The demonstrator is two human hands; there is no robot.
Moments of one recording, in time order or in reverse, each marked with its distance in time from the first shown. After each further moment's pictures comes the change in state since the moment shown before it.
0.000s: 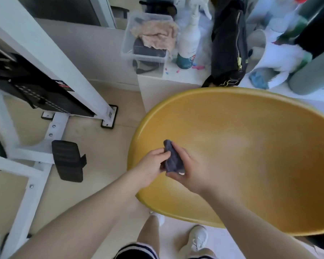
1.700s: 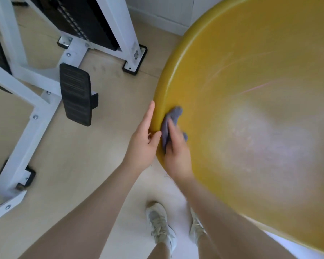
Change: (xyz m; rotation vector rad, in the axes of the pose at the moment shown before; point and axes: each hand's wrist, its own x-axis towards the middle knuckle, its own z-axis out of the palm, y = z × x) left_hand 0.049 -0.204 -0.116 0.418 0.497 0.532; right_hand 0.026 0.091 0.248 0.359 0.205 -0.189
